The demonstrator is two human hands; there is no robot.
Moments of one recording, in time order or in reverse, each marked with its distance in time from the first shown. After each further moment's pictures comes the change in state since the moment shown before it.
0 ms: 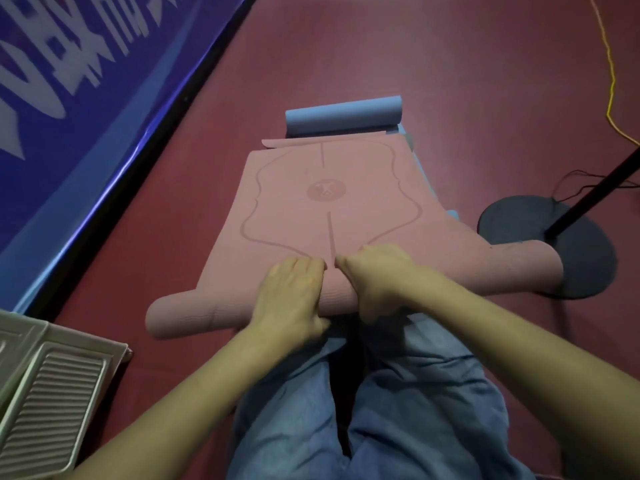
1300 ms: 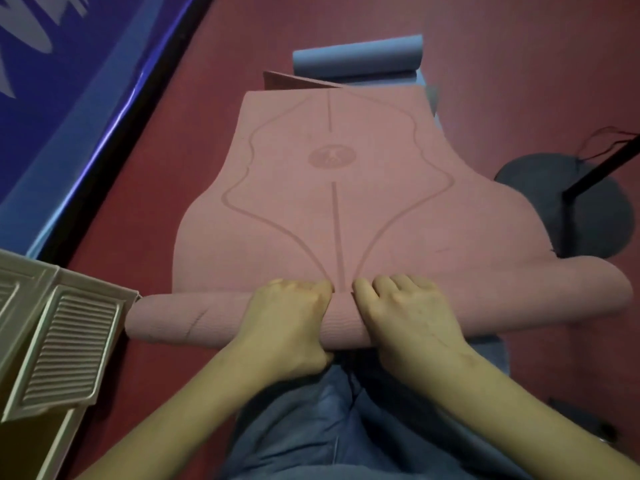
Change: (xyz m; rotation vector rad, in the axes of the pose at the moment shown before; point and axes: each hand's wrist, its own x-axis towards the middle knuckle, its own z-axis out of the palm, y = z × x) left_hand -0.079 0.028 -0.030 0.010 -0.235 0.008; right_hand -0.087 -0.055 0.080 -0.087 0.481 0.021
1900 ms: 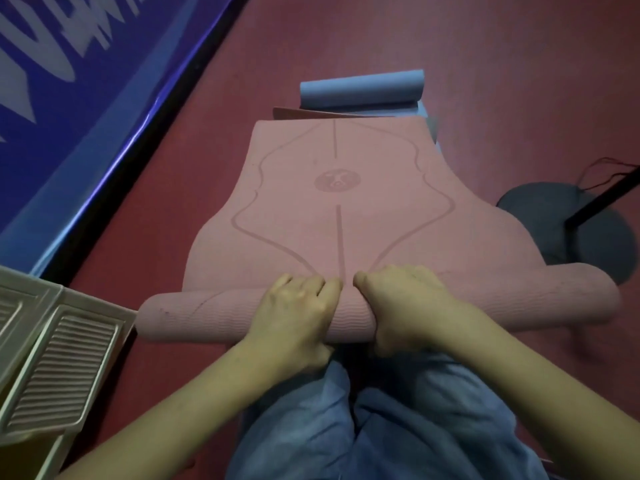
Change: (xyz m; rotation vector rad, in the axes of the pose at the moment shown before) left_hand 0.028 -0.018 0.017 0.056 0.144 0.085; right_hand 0.062 0.028 -0.029 0.128 -0.439 -0.026
